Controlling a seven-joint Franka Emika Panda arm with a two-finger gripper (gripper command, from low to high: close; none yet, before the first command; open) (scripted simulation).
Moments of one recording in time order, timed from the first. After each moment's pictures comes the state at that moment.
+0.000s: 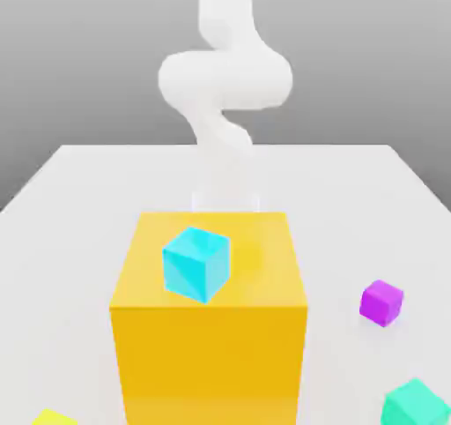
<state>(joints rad) 0.04 -0.71 0.03 -2.35 0.02 2.35 0.79</state>
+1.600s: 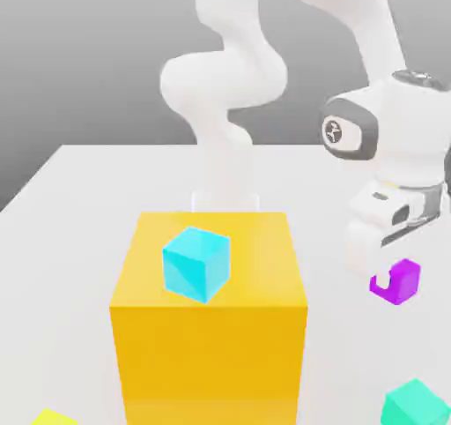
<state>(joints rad) 0.33 -0.04 0.16 -2.61 0.03 2.74 0.68</state>
